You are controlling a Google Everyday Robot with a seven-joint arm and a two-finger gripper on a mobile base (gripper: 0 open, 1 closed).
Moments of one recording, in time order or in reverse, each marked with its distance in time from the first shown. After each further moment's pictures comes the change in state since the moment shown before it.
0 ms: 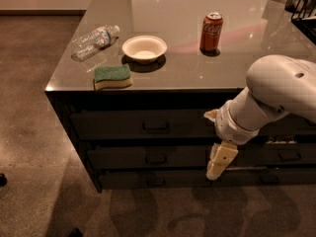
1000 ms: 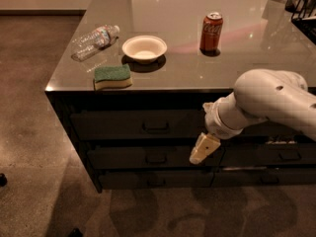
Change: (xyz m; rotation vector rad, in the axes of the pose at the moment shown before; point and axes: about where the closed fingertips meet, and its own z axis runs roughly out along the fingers) arm -0.010 -0.047 0.027 0.175 -0.045 0.151
